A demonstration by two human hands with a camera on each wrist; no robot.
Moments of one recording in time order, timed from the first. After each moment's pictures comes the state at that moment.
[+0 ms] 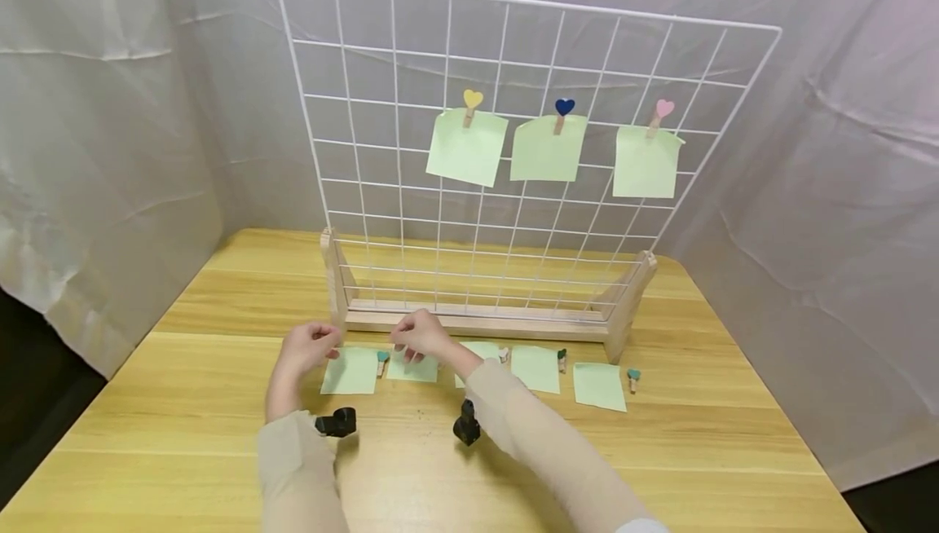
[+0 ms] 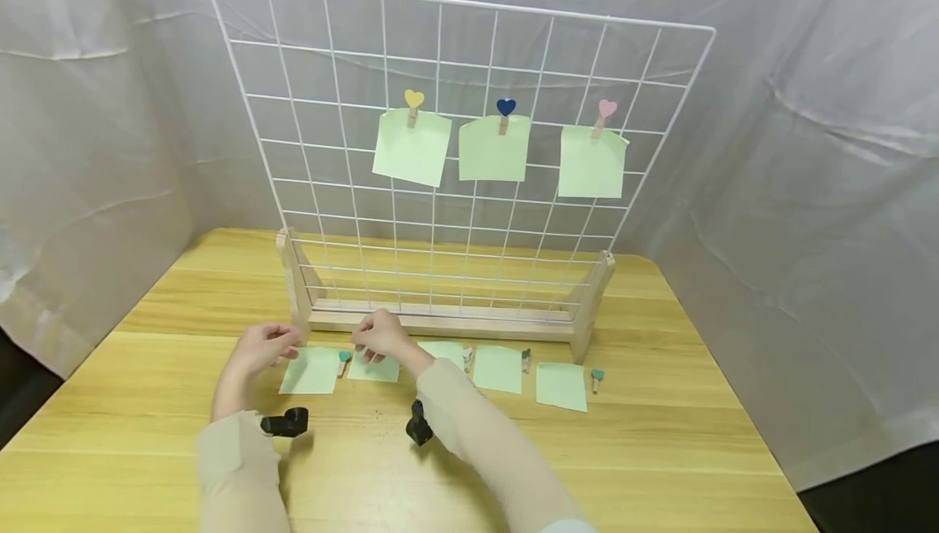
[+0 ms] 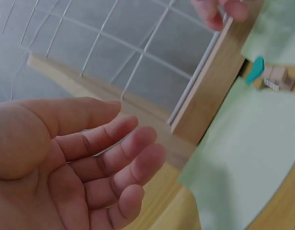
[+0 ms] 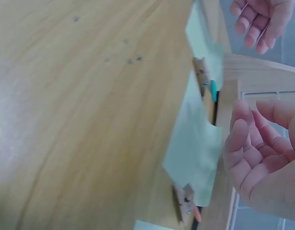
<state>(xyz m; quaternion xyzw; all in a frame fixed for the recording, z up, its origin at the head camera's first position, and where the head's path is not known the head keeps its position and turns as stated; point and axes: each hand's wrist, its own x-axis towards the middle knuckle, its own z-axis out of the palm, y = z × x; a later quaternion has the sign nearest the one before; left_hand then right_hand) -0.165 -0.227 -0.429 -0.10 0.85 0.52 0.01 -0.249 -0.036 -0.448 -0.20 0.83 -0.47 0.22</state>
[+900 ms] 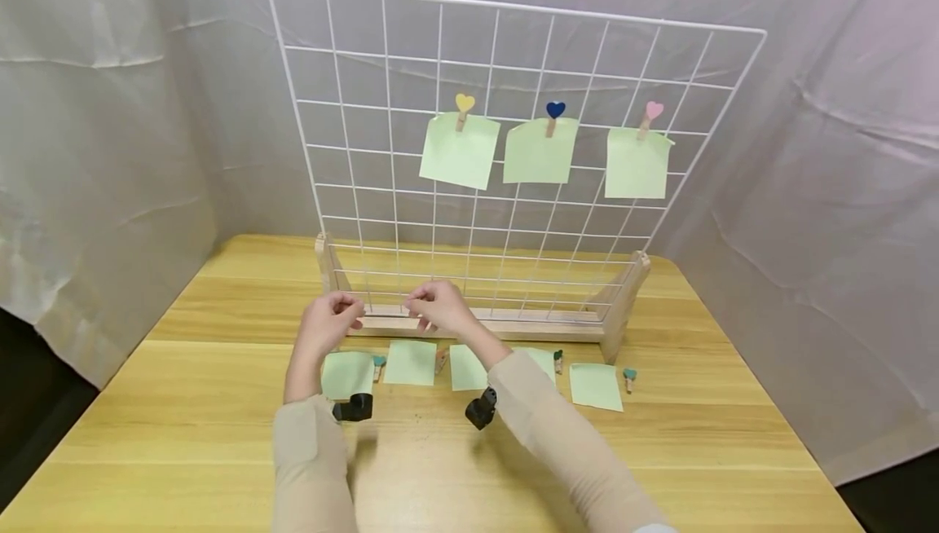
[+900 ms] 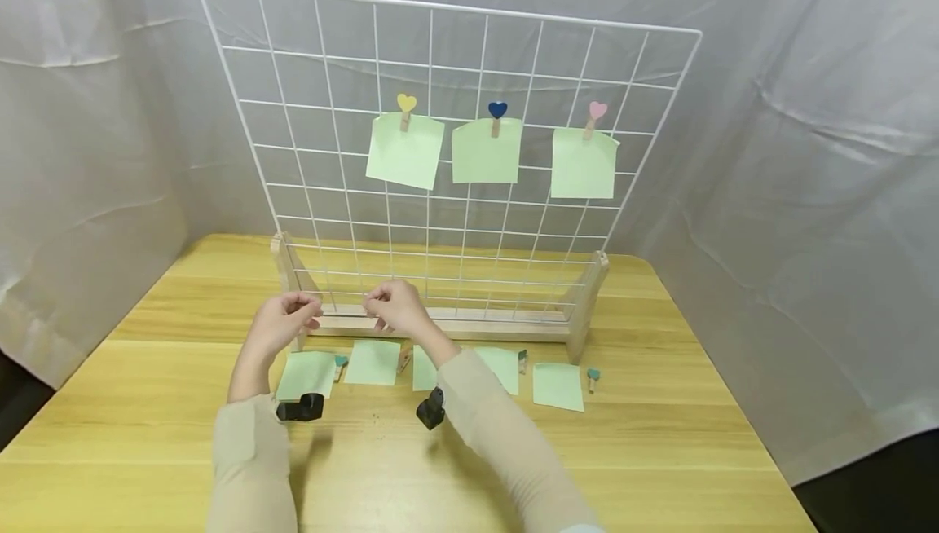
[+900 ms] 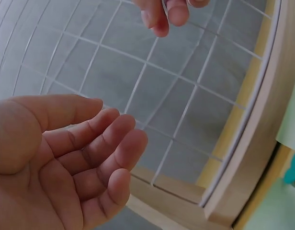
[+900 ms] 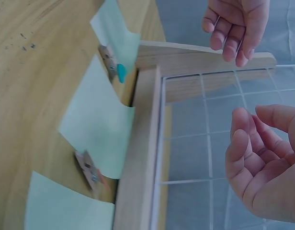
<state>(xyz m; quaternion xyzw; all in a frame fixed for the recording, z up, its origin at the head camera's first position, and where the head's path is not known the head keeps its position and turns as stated) -0.188 -0.195 -0.393 -0.04 0.85 0.51 -0.07 -0.258 -0.008 -0.394 -0.22 0.82 -0.52 0.13</state>
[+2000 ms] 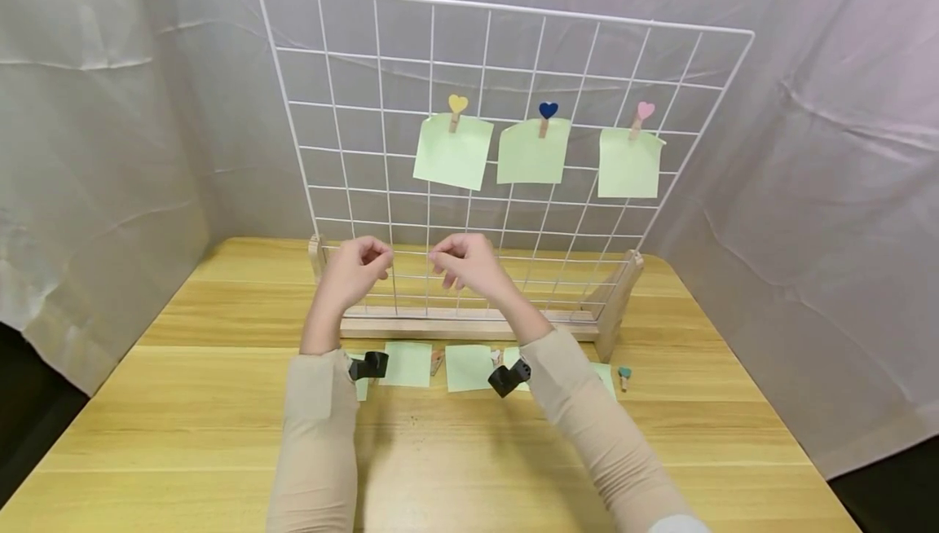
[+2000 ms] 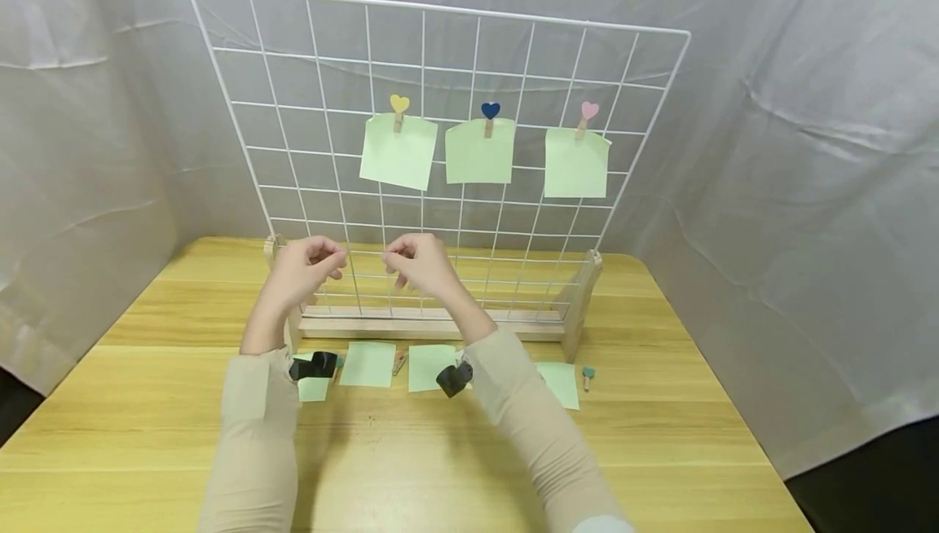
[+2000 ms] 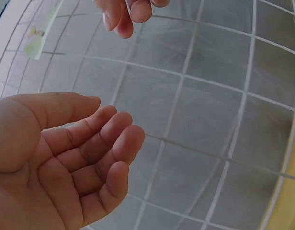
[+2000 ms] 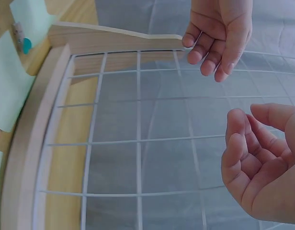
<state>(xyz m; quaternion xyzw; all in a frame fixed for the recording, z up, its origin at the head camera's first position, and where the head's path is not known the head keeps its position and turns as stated) -0.213 -0.160 -0.320 0.06 0.88 0.45 -0.13 -0.259 0.031 -0.314 -0.28 0.80 -0.53 0.03</state>
